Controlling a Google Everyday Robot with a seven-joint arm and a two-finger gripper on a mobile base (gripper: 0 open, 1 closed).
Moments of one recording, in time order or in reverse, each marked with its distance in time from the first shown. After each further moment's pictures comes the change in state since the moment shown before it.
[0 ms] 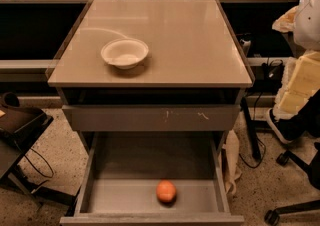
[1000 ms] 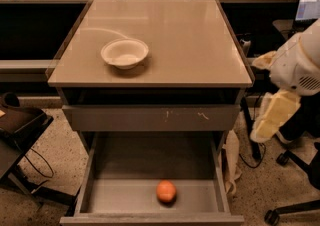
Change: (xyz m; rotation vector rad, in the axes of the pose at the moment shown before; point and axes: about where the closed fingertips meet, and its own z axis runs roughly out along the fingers) arm 0.011 0.014 0.084 -0.091 -0.131 0.028
